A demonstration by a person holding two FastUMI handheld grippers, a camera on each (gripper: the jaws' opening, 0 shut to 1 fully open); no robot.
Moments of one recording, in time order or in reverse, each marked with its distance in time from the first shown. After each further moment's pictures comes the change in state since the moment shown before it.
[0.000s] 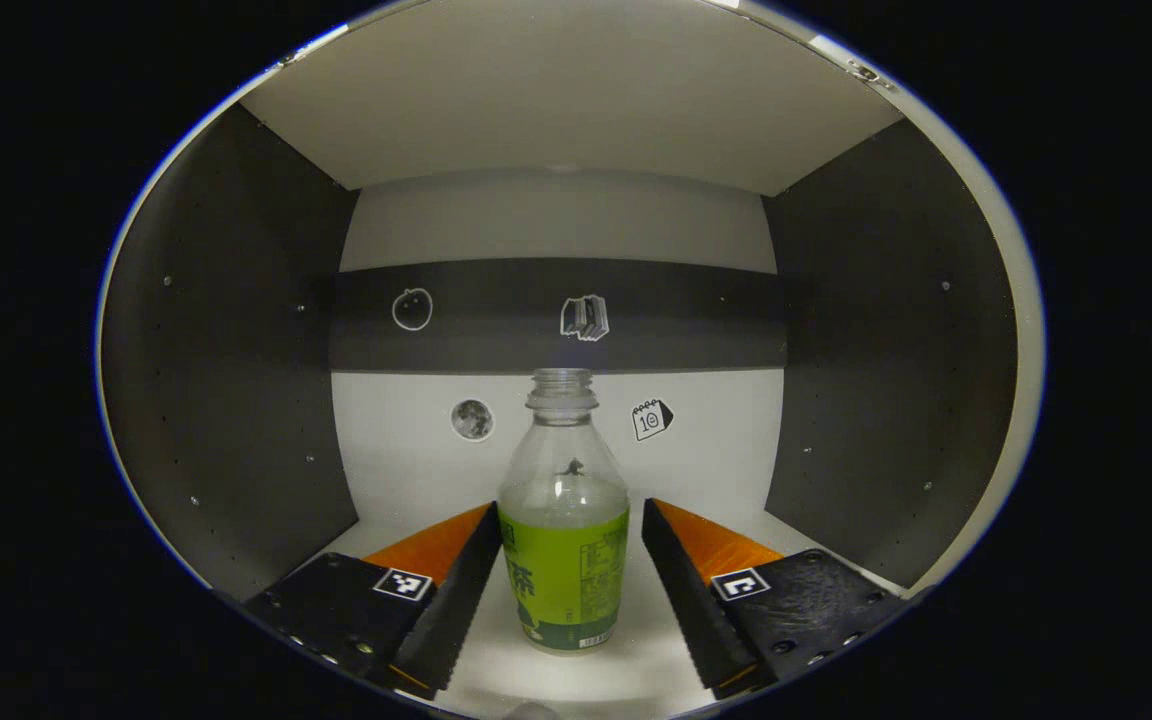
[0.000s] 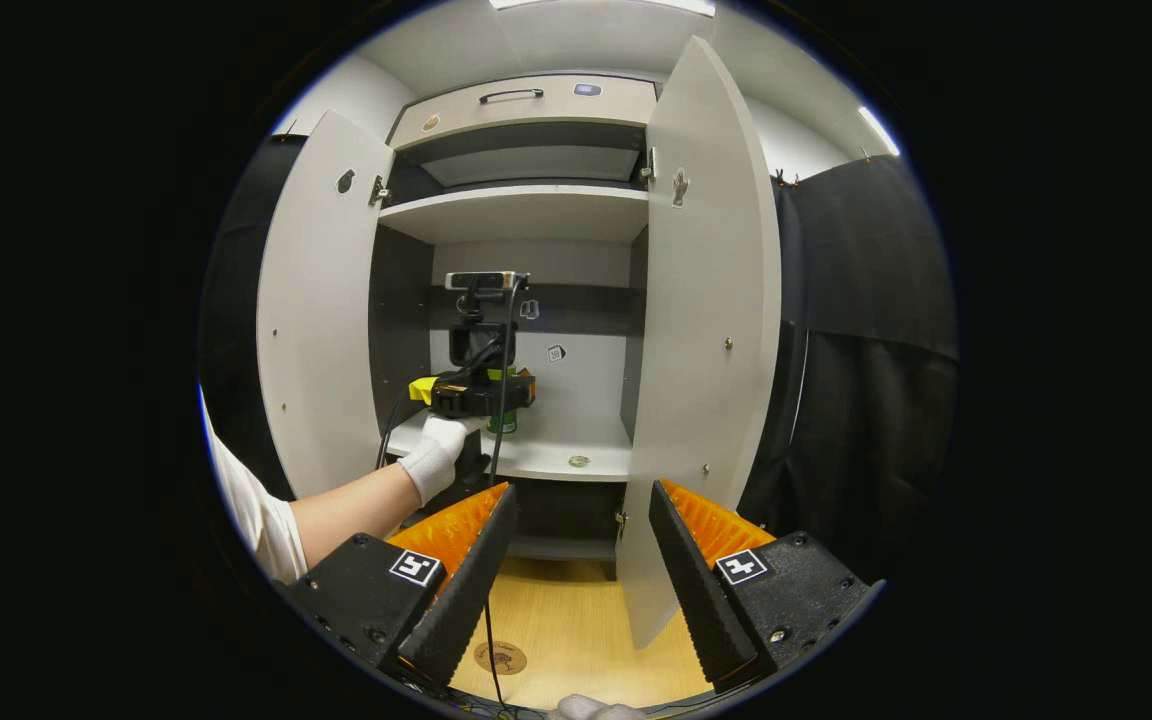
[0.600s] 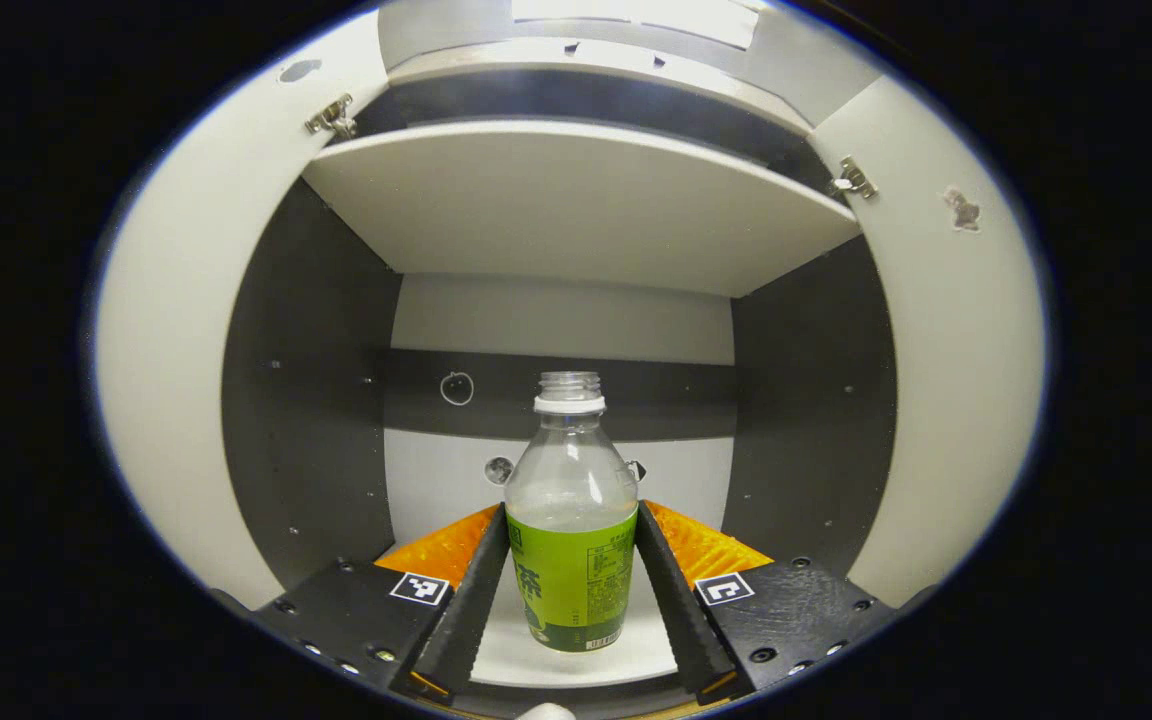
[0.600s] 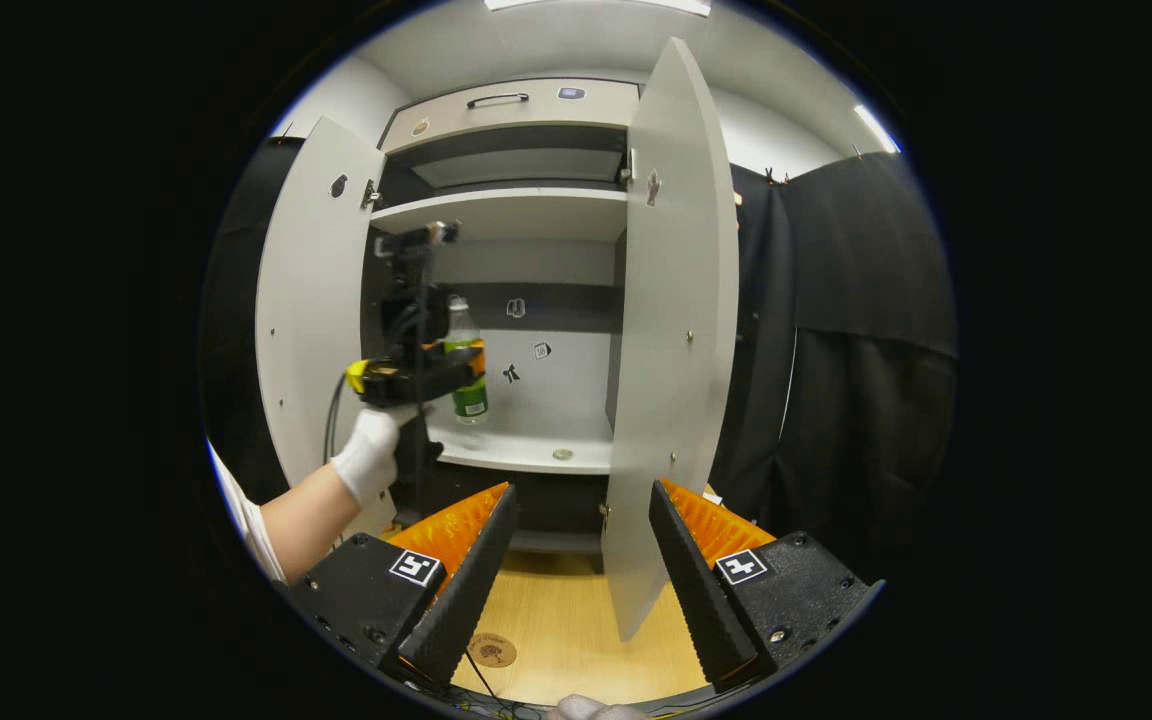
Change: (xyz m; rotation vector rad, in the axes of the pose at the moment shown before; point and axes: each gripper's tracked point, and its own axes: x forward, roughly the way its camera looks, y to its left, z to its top) left arm -0.129 0.006 0.065 -0.053 -0.166 -0.103; right arm -0.016 -0.018 -0.014 0.036 0.018 -0.014
